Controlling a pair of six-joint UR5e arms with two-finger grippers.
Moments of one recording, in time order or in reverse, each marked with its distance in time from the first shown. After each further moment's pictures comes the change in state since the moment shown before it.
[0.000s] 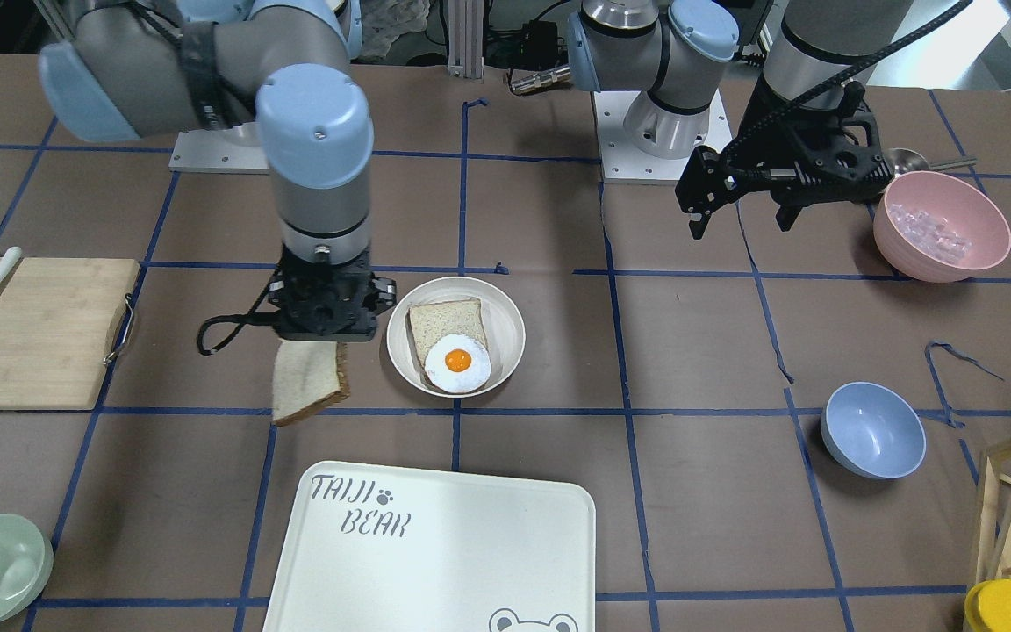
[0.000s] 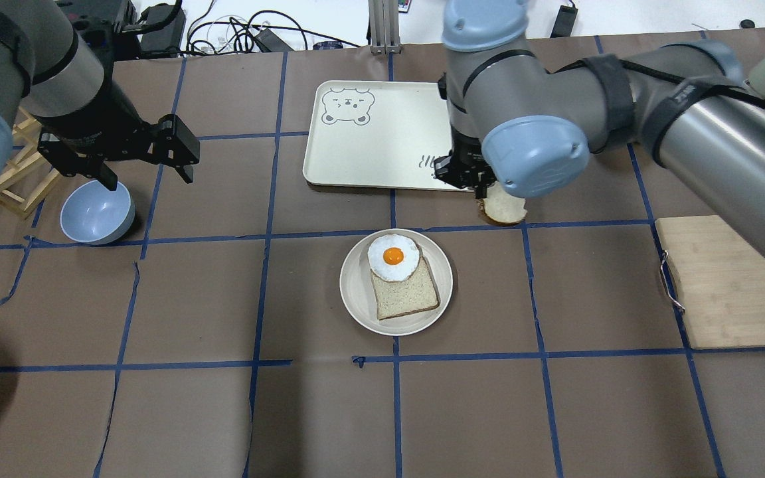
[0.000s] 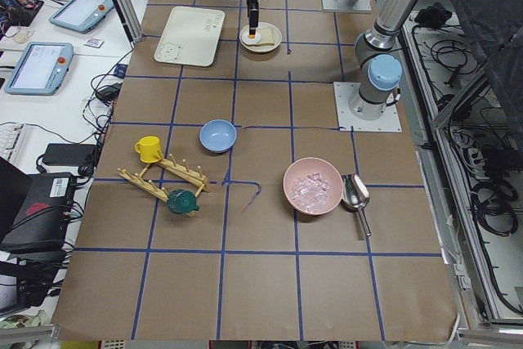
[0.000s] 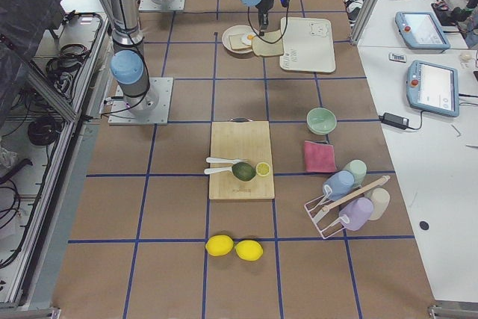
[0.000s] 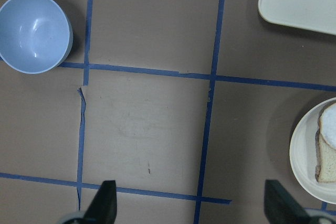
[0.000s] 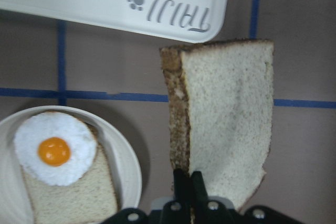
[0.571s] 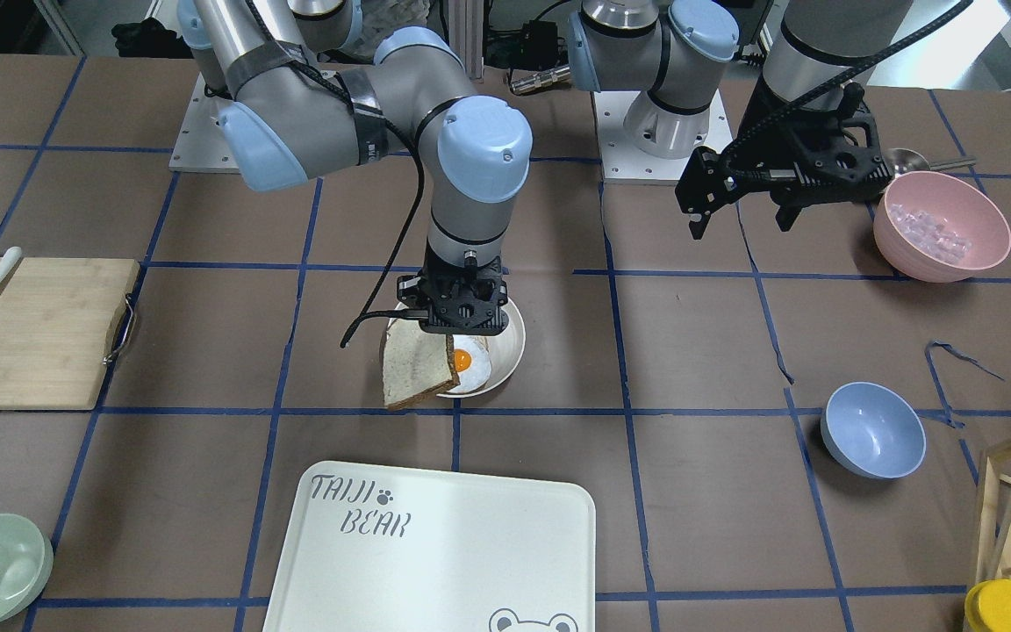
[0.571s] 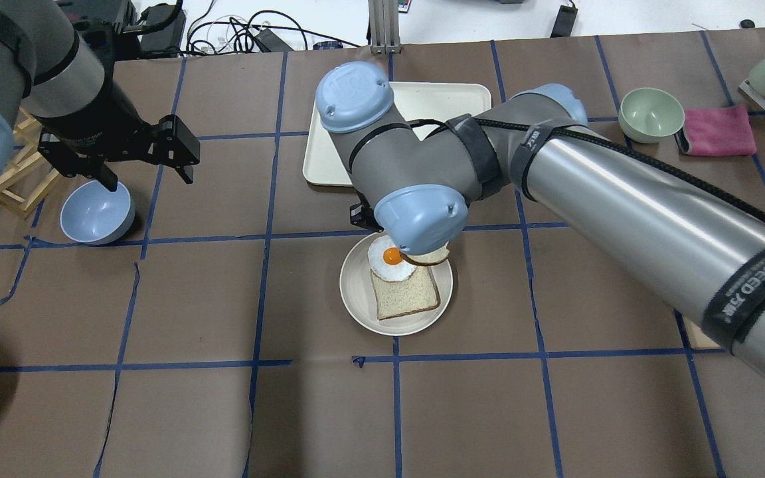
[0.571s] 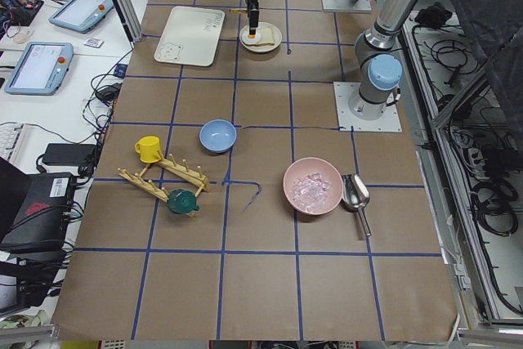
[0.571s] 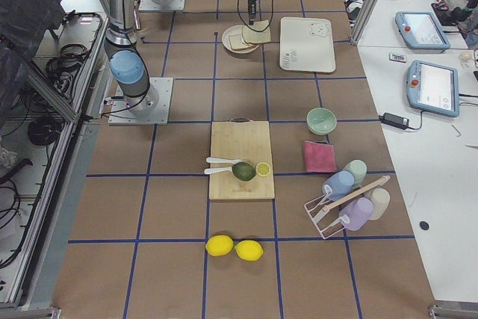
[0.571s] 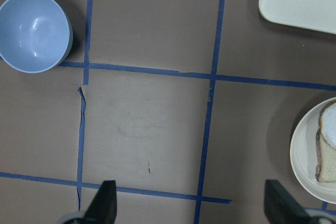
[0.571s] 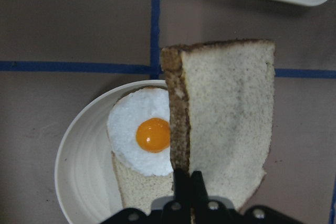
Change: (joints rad) left arm 0.000 -0.001 -0.001 -0.001 0.001 0.000; right arm 0.183 0.116 -0.012 -0.062 0.004 0.234
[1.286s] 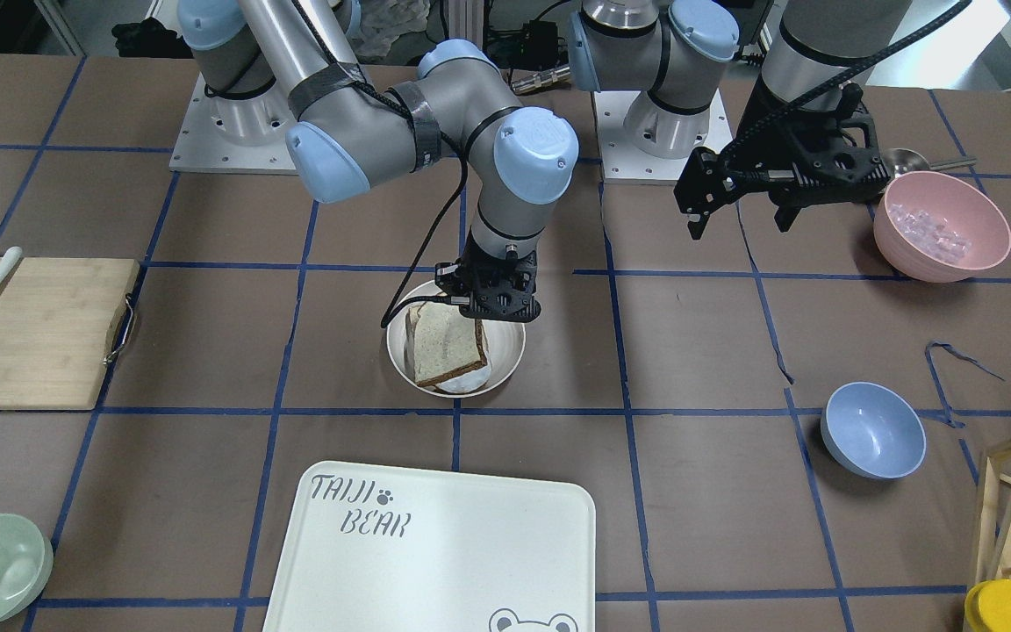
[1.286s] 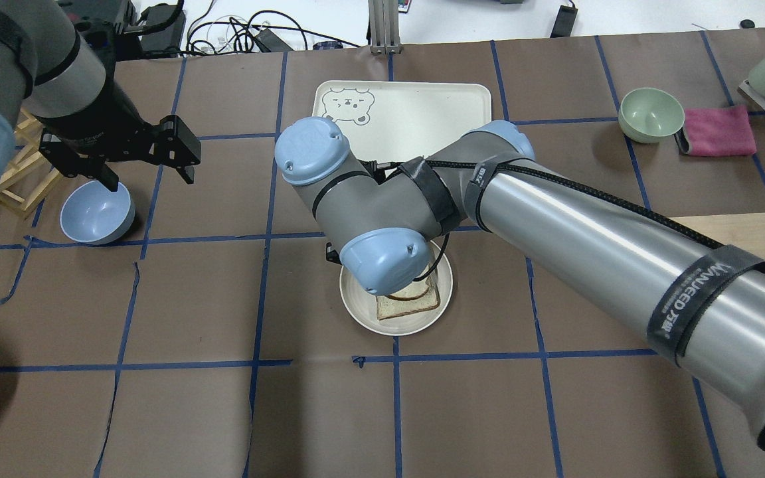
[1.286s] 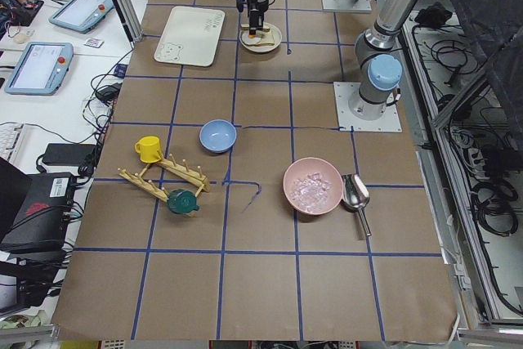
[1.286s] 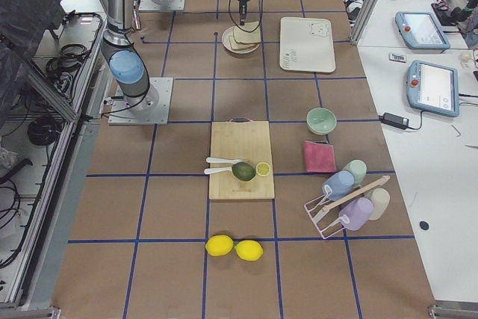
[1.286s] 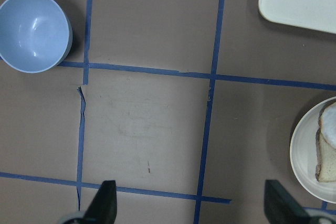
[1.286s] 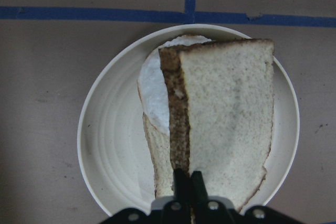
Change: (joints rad) left arm -0.001 -0.001 0.000 0.000 -0.001 -0.001; right arm 0.073 0.032 0.038 -0.005 -0.002 0.097
